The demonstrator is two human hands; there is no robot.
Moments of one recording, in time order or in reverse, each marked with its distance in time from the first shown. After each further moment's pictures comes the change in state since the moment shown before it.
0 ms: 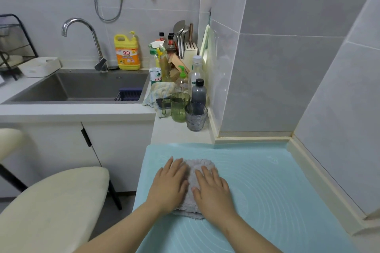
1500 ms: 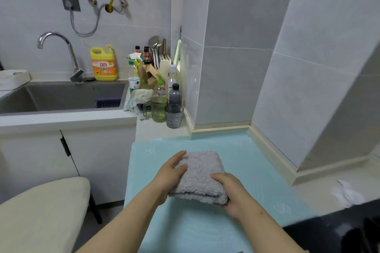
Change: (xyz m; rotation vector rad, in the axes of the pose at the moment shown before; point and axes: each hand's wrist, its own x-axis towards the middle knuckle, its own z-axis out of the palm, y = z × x) left_hand -0.066 0.065 -0.046 -1.187 -0.140 -0.256; right_hand -0.116 0.013 -0.025 1.665 0.147 0.449
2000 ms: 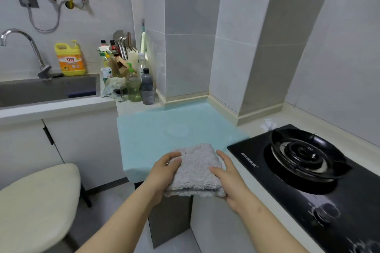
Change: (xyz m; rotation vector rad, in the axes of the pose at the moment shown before) left_hand -0.217 -0.048 0.028 0.070 -0.118 0.043; right_hand -0.235 0.102 -0.021 -0.029 0.198 -0.237
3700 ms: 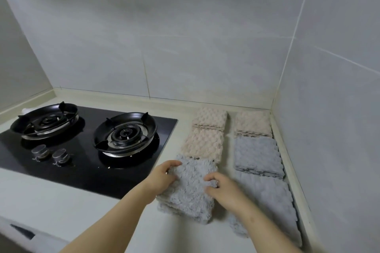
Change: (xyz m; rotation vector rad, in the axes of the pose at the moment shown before) left_hand -0.448 -0.075 0.557 0.599 -0.921 0.247; right_hand -0.560 0.147 -0.520 -0.491 0.700 0.117
